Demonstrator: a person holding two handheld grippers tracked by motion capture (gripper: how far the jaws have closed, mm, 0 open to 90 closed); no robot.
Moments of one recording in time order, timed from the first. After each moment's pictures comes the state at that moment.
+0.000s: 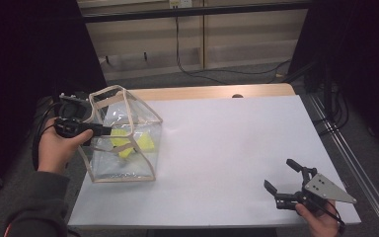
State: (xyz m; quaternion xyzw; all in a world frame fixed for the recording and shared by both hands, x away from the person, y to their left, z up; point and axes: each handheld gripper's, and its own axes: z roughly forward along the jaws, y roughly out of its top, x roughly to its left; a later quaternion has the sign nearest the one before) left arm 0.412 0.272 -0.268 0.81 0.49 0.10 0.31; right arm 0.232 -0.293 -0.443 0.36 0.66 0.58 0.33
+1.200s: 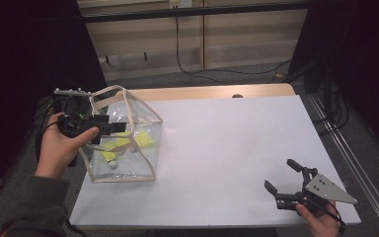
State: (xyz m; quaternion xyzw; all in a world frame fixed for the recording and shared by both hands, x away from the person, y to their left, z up) left arm 0.393 0.245 -0.241 0.81 0.42 0.07 0.41; right arm 0.231 -0.294 -0.442 0.36 0.66 0.57 0.33
